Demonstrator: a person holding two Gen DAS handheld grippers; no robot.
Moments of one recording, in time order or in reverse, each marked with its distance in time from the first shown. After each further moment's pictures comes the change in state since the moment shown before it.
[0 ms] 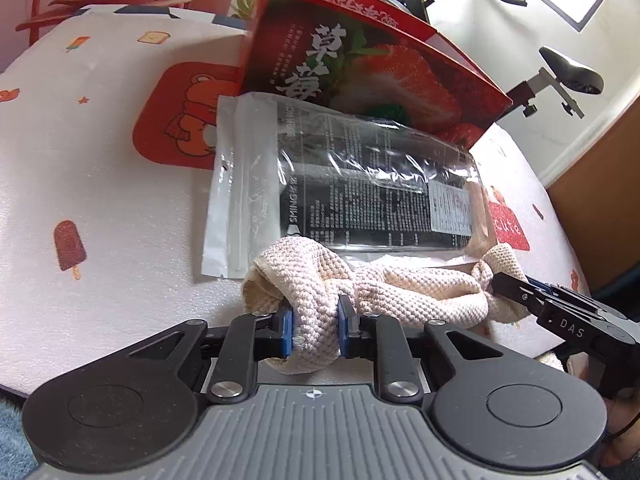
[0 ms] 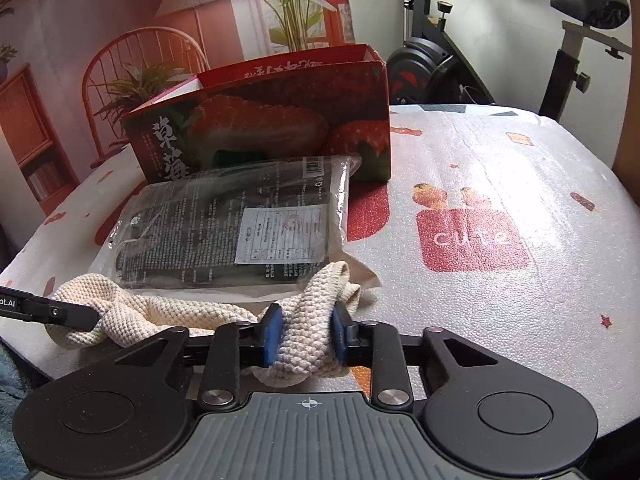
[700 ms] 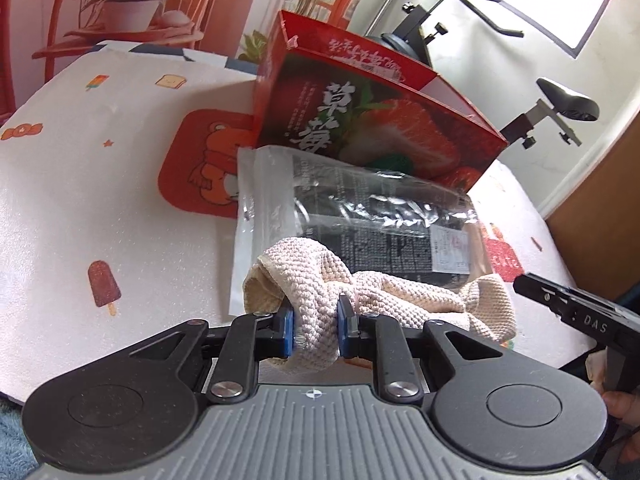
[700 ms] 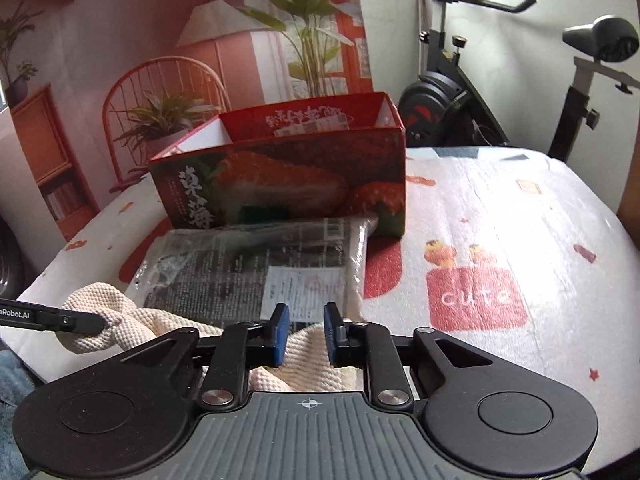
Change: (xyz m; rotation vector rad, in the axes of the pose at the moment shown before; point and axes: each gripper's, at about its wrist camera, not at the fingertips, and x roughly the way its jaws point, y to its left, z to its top) left arm -0.021 0.005 0.007 0.004 -0.098 0.027; right arm -0.015 0.002 0.024 -0.007 -0.044 0.006
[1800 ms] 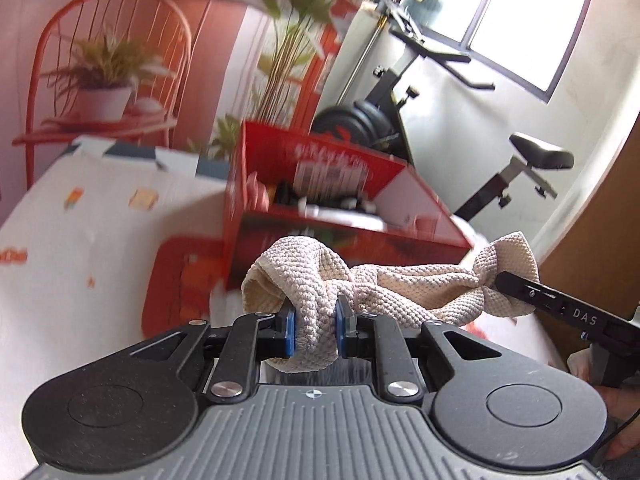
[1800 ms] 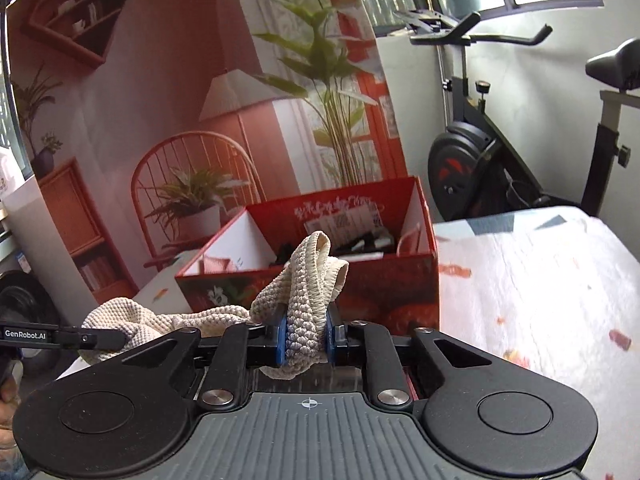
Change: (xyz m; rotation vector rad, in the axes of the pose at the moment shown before) left arm -0.039 -0.030 0.092 0.068 -0.204 -0.045; right arm -0.005 -0.007 0.111 0.010 -0.212 0.148
